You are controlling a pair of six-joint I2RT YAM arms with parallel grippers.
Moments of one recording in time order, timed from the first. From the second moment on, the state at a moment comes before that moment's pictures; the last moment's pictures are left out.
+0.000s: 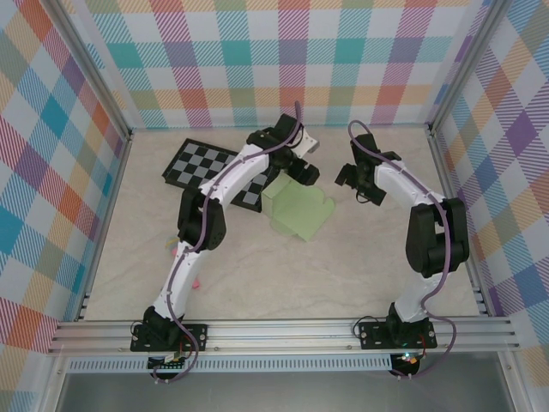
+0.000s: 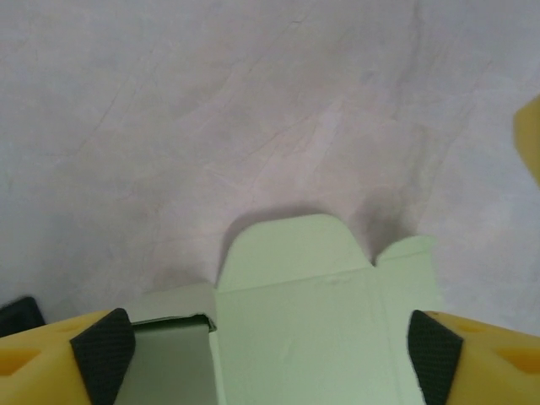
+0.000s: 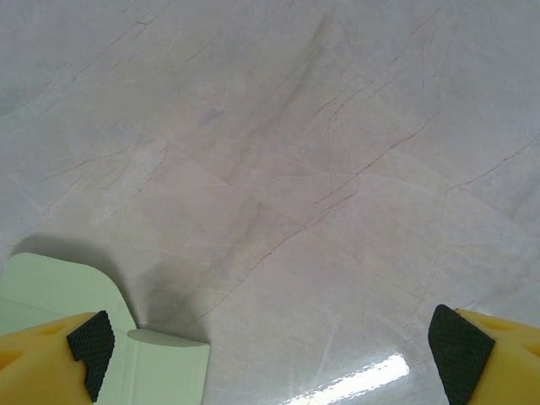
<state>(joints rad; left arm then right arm) -0.59 2.44 2.38 -0.92 0.22 0.11 0.23 1.80 1.38 -0.77 0.14 0.72</state>
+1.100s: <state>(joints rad) -0.63 2.41 2.39 -0.95 -0.04 0.02 0.23 1.80 1.36 -0.77 0.14 0.68</state>
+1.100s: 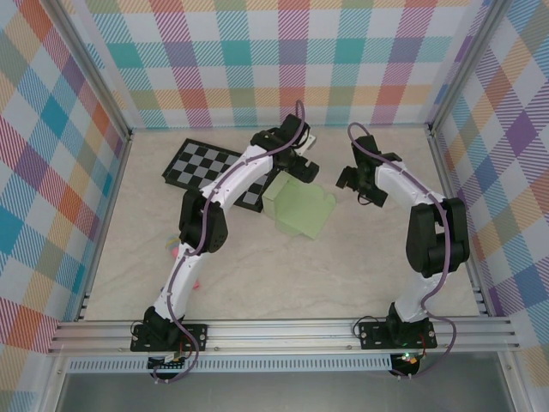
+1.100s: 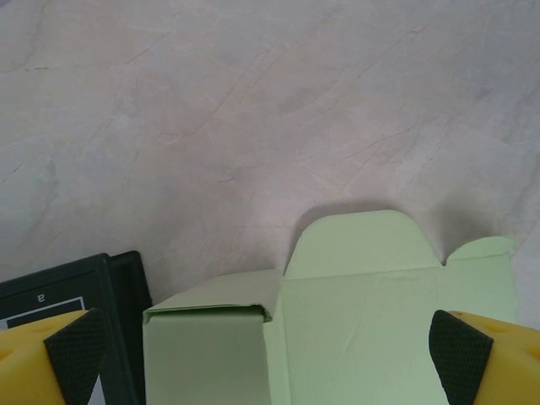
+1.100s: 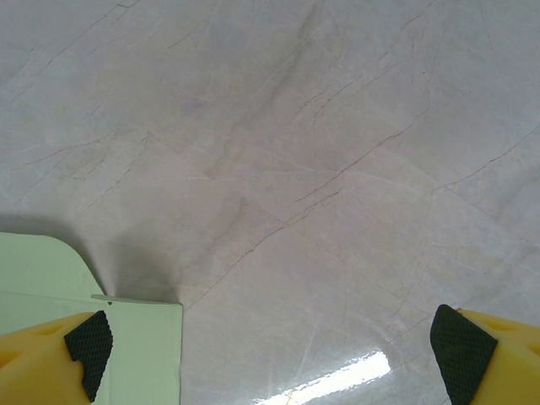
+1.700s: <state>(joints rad) -0.59 2.52 2.44 -0.97 -0.02 -0.10 0.23 1.80 1.36 -0.77 0.13 0.67</state>
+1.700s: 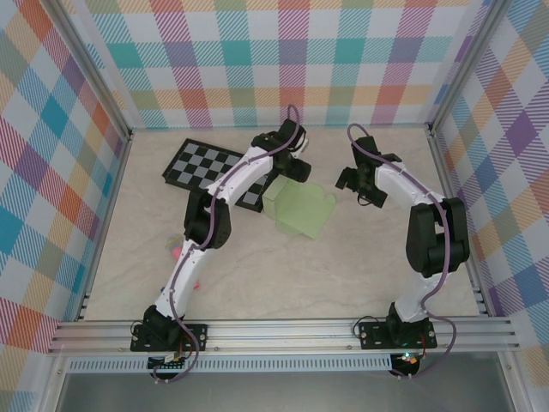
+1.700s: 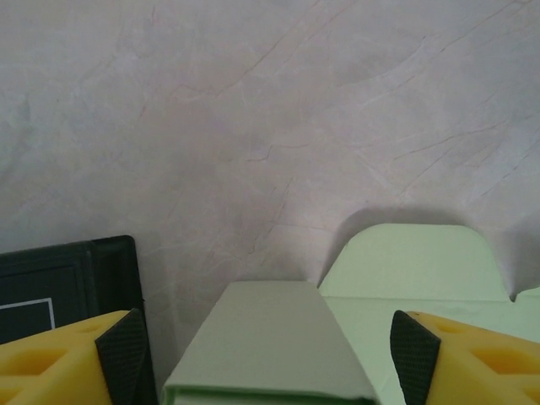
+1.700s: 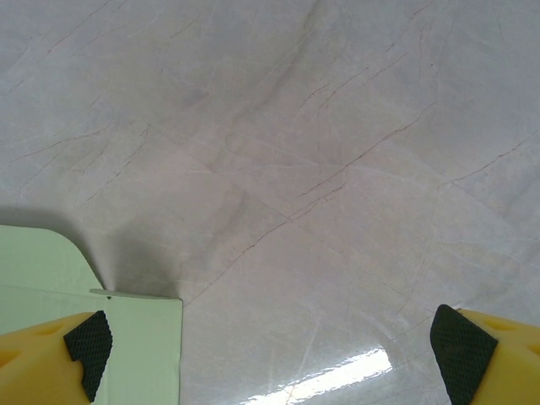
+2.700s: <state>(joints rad) -0.58 2.52 2.44 -0.98 0.02 -0.12 0.23 1.83 1.36 -0.76 0.05 0.64</state>
